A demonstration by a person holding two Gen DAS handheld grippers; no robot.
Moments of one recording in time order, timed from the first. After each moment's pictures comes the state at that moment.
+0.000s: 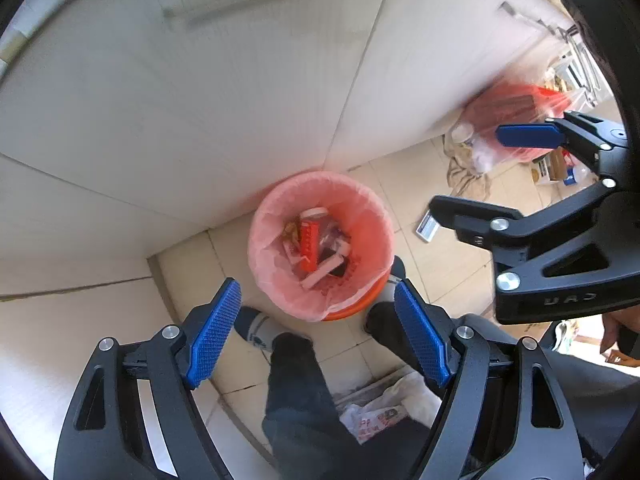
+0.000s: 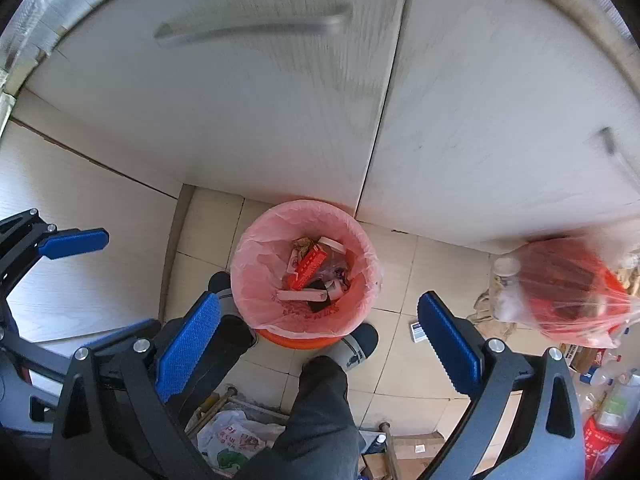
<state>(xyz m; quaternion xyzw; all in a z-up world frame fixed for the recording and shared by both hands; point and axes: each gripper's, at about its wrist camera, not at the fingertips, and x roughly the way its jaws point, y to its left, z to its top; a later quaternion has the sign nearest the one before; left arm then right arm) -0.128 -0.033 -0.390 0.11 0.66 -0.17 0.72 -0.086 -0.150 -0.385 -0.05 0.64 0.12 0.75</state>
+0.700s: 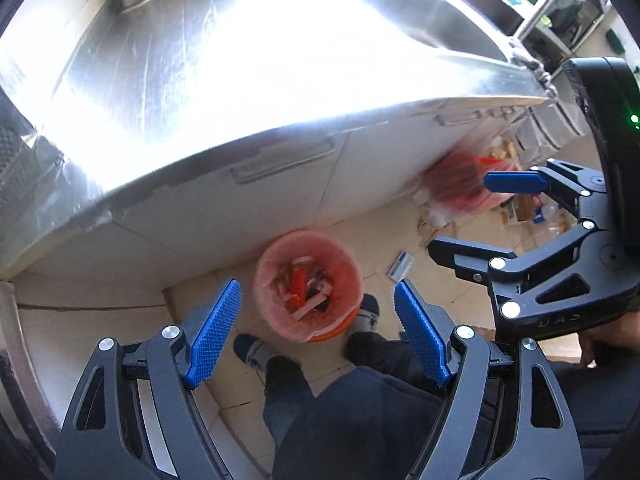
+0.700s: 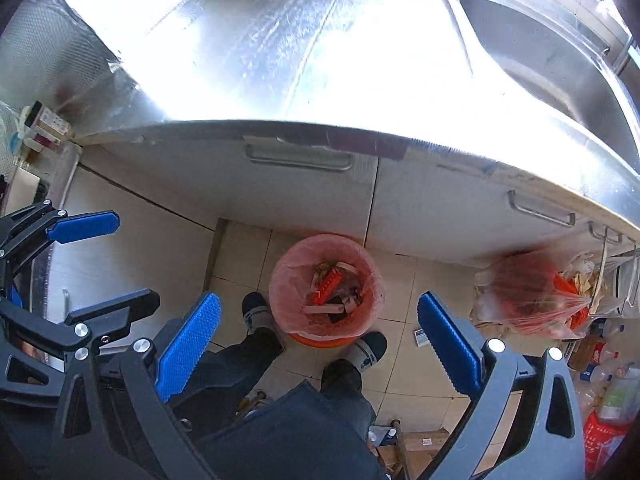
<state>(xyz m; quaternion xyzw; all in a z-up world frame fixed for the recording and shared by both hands) -0.134 -0.027 -0.216 0.07 0.60 -0.19 0.78 -0.101 -0.154 -0.223 -0.02 0.61 0.14 0.78</state>
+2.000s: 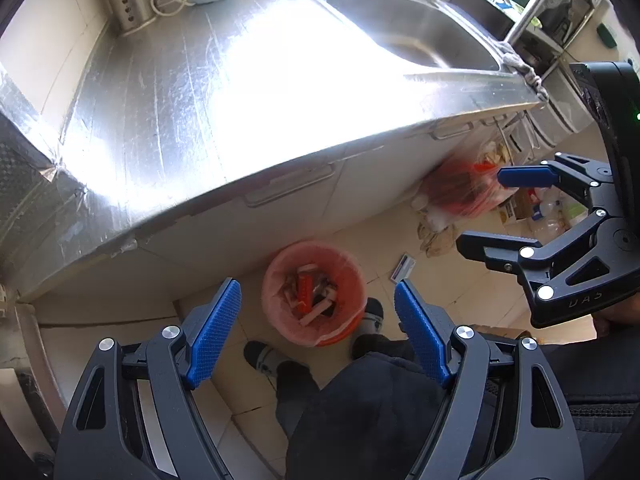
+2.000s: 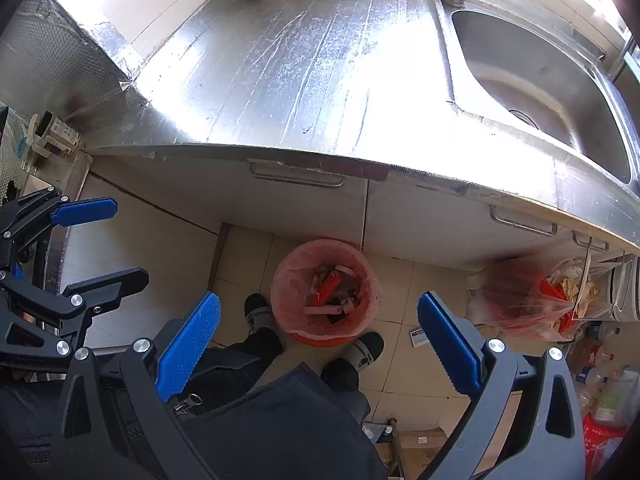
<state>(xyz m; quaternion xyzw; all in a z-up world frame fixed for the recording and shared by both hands) -0.128 -0.030 -0.179 0.09 0.59 -0.19 0.78 -0.097 -0.168 -0.188 -0.02 0.60 0.14 0.78</state>
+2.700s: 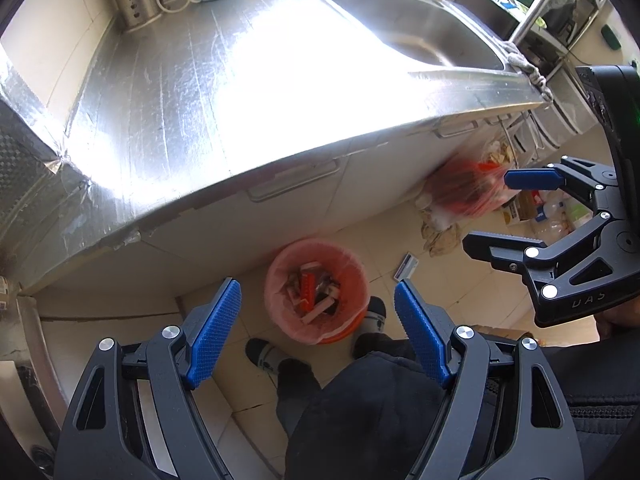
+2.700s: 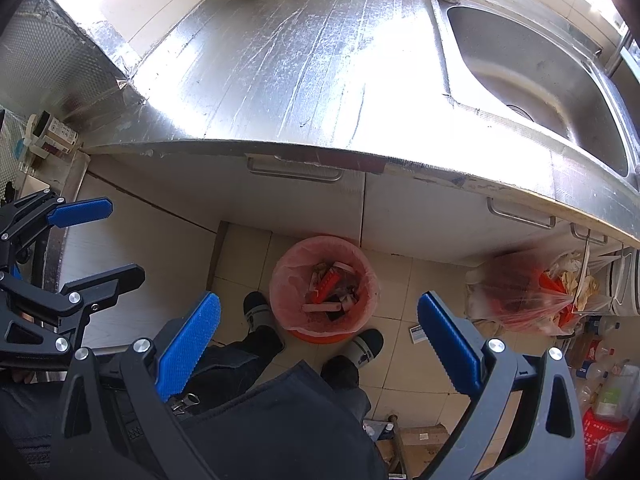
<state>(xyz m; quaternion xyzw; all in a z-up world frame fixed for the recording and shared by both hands) -0.129 -0.025 -0.181 0.09 0.59 -0.18 0.78 -0.101 -0.171 -0.190 -0.02 0.61 0.13 0.78</state>
